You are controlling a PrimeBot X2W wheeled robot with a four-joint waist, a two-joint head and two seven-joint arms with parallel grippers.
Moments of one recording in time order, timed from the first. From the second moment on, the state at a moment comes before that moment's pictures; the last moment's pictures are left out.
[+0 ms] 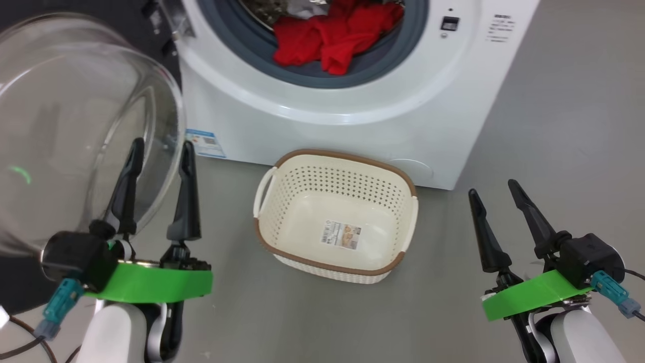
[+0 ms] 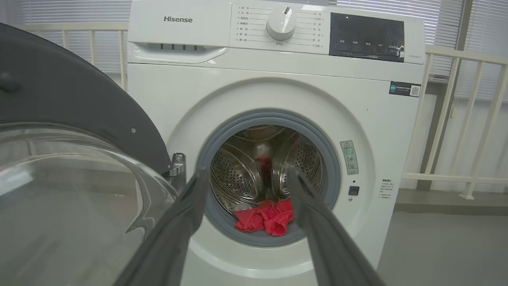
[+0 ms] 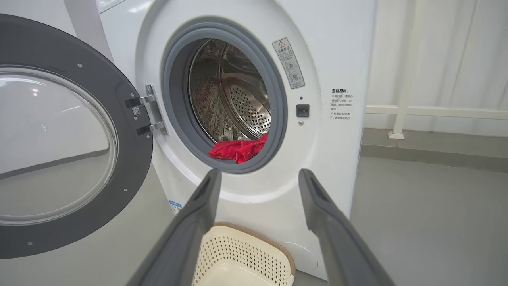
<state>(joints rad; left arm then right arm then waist) -0.34 0.04 -0.04 0.08 -0.26 -0.06 -0.26 -0.15 -0.05 0.04 0.16 0.24 0.12 -0.24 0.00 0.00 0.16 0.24</state>
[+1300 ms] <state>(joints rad) -0.06 0.09 -0.07 0.14 -0.31 -0.07 -0.23 0.03 -0.05 -0.02 0.05 0.22 0.12 -0.26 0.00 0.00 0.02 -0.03</state>
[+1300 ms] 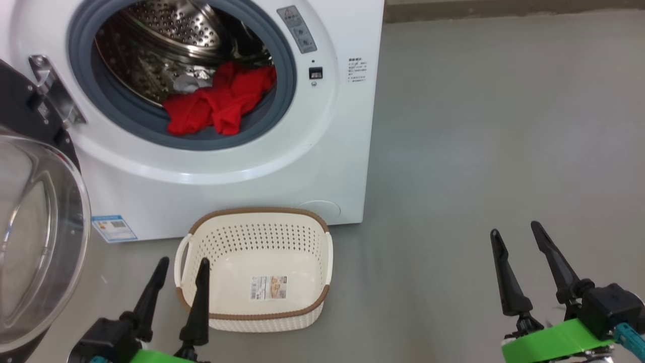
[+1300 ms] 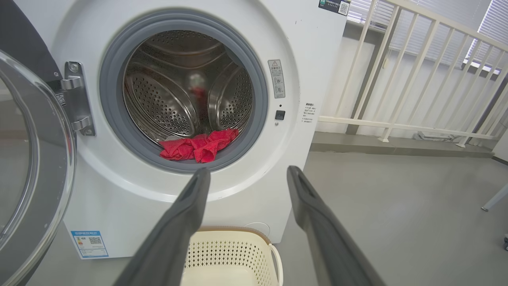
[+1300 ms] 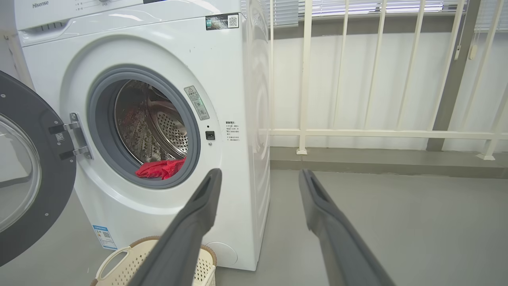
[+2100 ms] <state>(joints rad) 0.05 0.11 -0.07 0.10 -0.31 -0.02 -0.23 0.13 -0.04 -0.06 0.01 0.22 0.12 -0.26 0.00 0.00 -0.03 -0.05</state>
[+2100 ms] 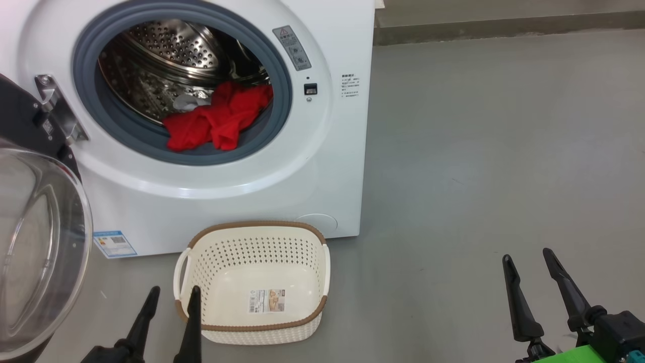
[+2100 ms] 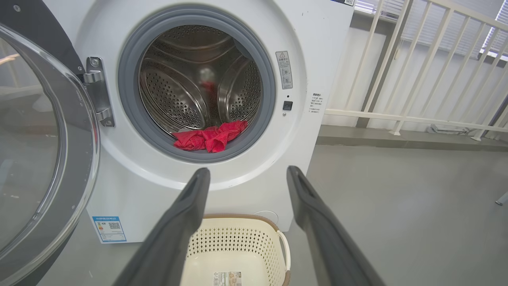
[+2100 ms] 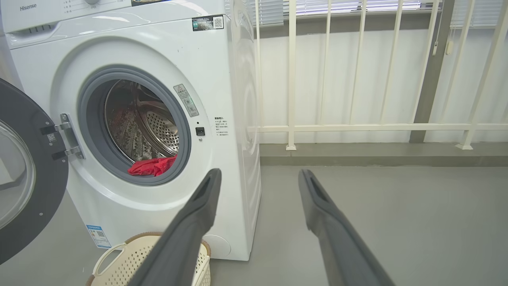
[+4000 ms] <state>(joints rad) 0.04 0.11 -0.12 0.05 -0.31 0.05 -0.22 0.14 -0.04 -0.06 0.01 0.23 0.12 -0.26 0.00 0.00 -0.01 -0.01</state>
